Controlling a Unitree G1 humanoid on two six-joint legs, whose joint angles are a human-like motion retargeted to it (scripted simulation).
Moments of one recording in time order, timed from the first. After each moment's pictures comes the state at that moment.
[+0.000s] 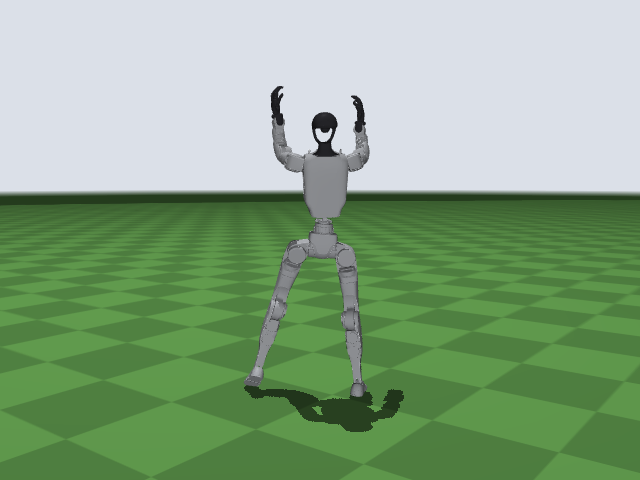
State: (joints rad) left arm -1.55 0.48 0.18 0.82 0.06 -0.59 0.24; right arm -1.44 -0.66 0.09 0.95 0.11 -0.71 -0.27; waist 0.08 -0.10 -0.11; left_leg -0.17 0.25 -0.01 0.36 0.40 0.01; right_leg 0.05 -0.23 -0.21 0.12 -0.01 0.16
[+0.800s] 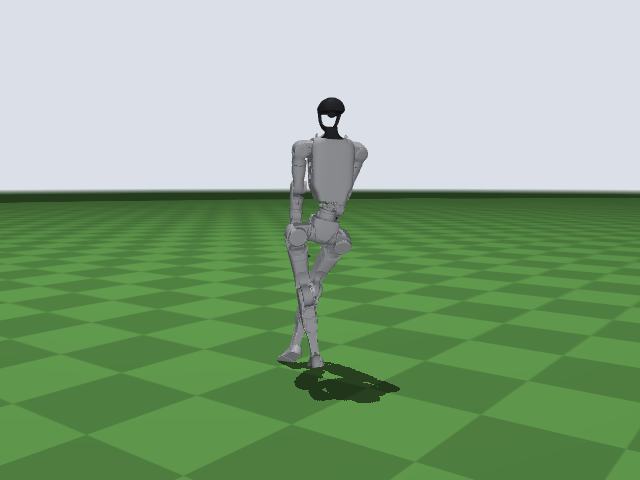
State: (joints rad) left arm -0.30 -0.03 -0.15 1.56 -0.15 0.11 -0.21; right arm -0.52 0.11 0.28 1.60 0.27 -0.56 0.08; waist 0.02 -0.20 0.18; left_leg 0.00 -0.42 -0.02 0.17 0.23 0.05; right_leg -0.36 0.10 -0.06 0.53 0.52 0.24
